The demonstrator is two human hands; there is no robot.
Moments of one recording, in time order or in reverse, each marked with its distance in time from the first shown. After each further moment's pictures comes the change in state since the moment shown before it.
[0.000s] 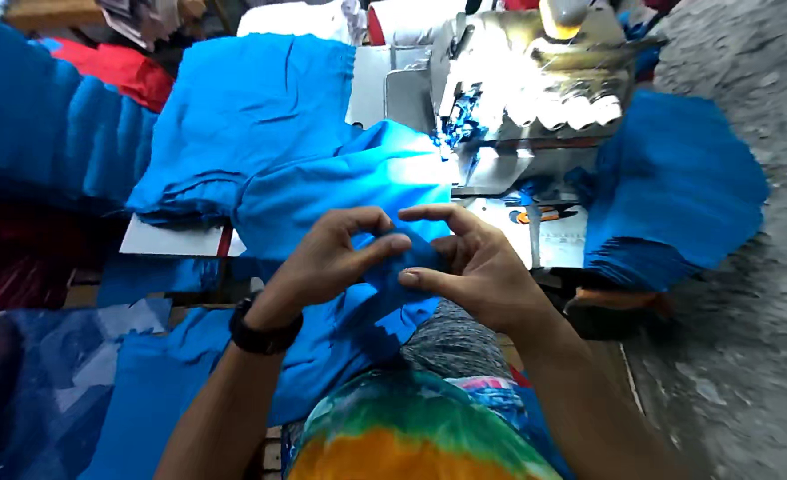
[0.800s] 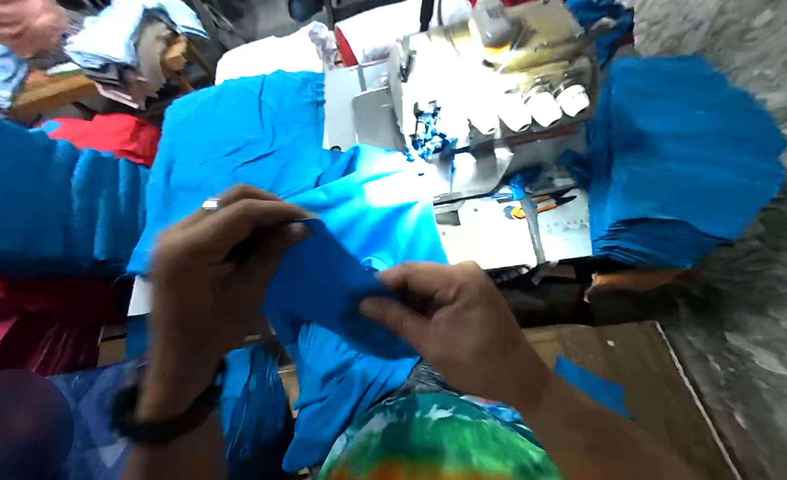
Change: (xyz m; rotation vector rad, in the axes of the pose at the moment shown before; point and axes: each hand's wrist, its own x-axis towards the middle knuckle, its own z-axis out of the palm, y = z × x) left_hand 0.014 0.043 -0.054 0.576 0.233 0.215; right_hand 0.001 -0.014 0.027 -0.148 0.181 -0.265
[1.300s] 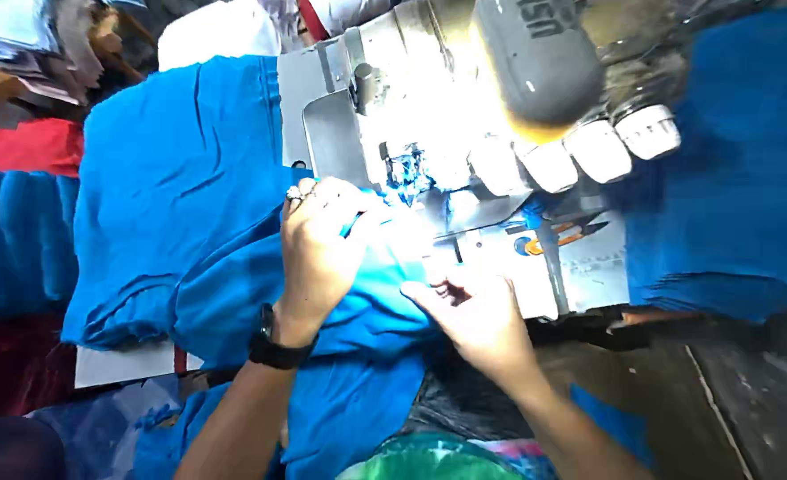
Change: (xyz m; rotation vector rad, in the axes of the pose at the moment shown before) left_hand 0.076 -0.086 0.169 0.081 0.040 -0.048; right_hand 0.018 0.127 -0.069 -0.405 0.361 0.294
